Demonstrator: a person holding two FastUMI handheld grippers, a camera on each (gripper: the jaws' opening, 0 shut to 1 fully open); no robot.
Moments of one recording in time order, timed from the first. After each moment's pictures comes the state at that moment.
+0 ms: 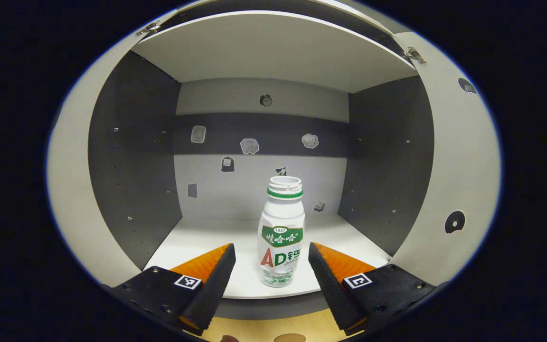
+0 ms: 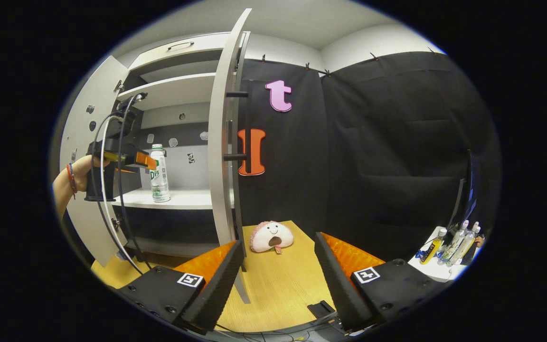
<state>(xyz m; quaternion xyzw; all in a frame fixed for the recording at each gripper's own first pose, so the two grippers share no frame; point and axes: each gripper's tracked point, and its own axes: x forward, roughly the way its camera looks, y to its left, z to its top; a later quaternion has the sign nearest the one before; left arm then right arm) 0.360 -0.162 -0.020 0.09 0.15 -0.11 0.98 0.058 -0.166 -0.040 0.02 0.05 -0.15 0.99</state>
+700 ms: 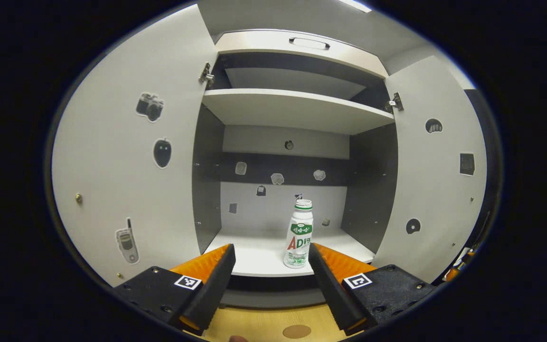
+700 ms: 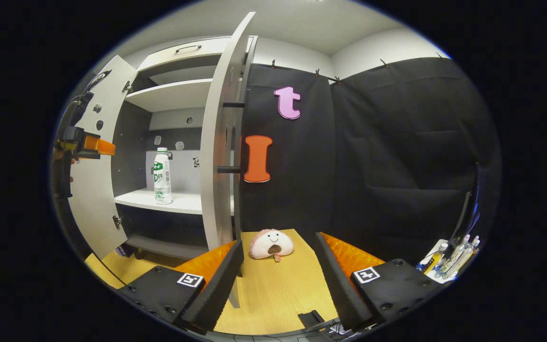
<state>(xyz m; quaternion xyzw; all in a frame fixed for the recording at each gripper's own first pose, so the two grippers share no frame) 0.221 -0.098 0.067 0.07 0.07 -0.06 0.99 0.074 -0.190 -0.023 -0.01 0.04 -0.11 0.99</state>
